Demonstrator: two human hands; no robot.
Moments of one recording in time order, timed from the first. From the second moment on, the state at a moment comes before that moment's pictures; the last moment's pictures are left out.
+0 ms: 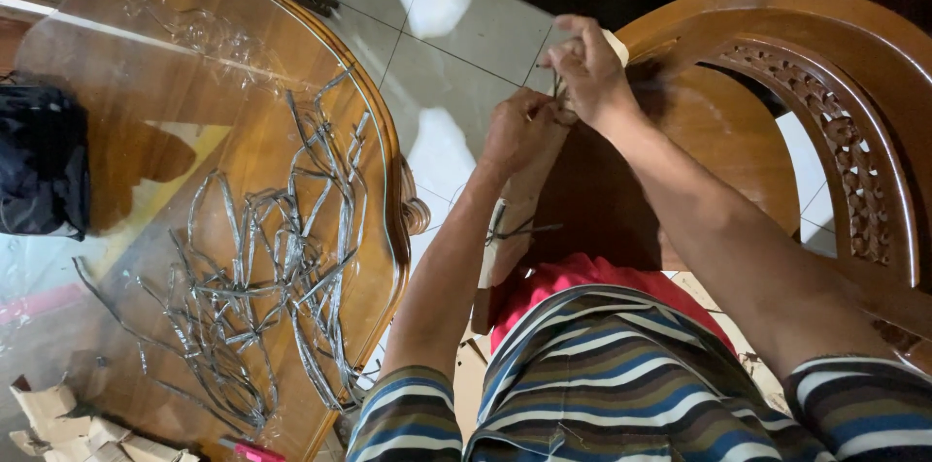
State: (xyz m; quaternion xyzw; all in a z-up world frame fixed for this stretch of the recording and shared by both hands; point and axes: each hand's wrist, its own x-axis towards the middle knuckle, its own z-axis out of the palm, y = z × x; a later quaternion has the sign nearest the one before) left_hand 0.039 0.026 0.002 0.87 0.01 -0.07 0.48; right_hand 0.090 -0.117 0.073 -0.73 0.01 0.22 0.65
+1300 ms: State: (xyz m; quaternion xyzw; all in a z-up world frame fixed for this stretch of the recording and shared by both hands) left_hand 0.008 0.006 0.042 0.82 0.14 -0.06 0.54; right_hand 0.038 -0.111 -0.022 -0.88 0.07 0.12 0.46
